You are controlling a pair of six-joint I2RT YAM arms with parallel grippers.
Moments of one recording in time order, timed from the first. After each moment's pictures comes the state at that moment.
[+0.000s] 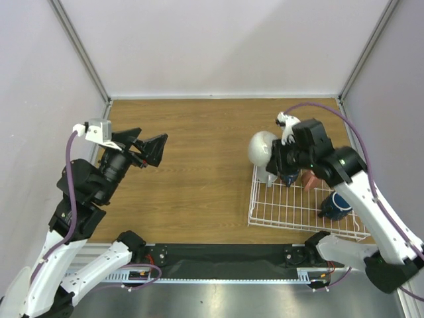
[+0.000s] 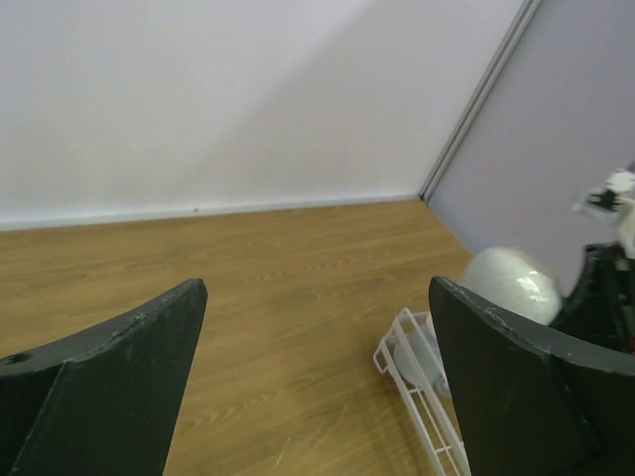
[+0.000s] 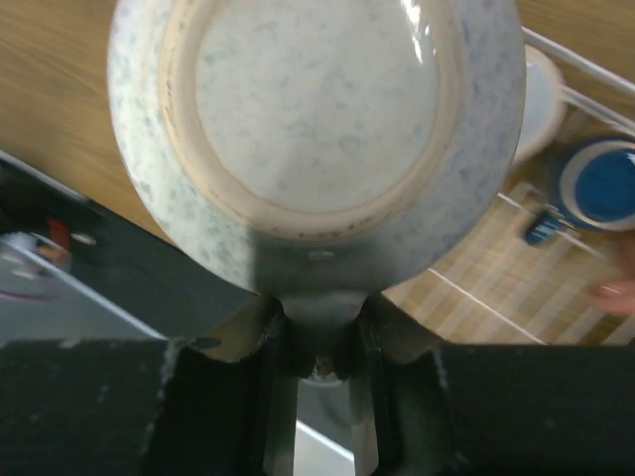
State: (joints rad) left arm -0.58 0.64 1.12 -0.32 -0.16 -0.27; right arm 0.53 1.14 1.39 -1.01 -0.18 0.35
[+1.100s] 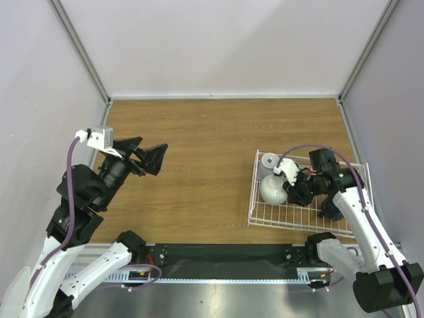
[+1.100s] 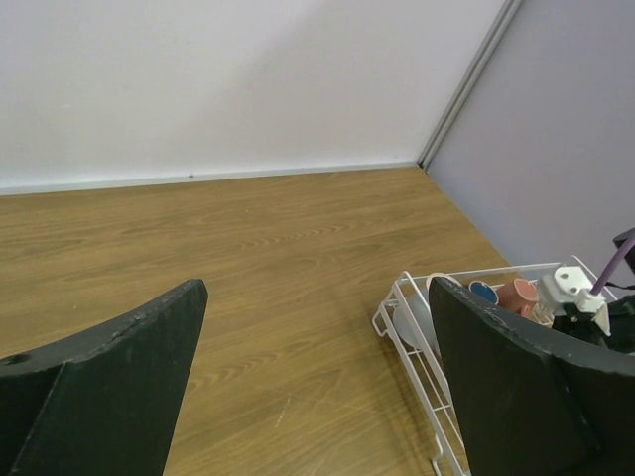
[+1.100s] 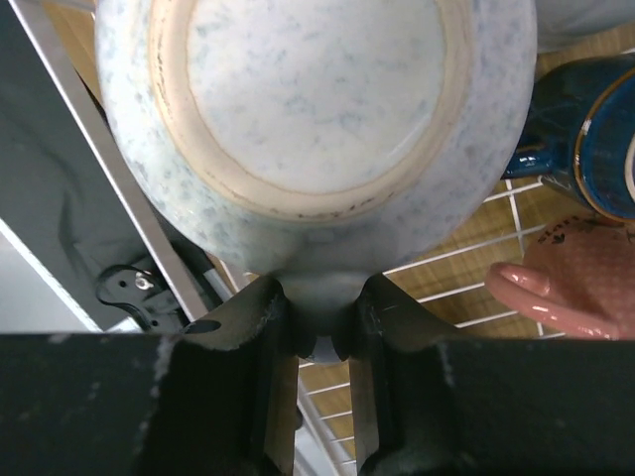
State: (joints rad) left arm -0.58 0.59 1.07 -0.42 -0.13 -0.28; right arm 0.19 0.93 0.91 -1.13 -0.47 -0.77
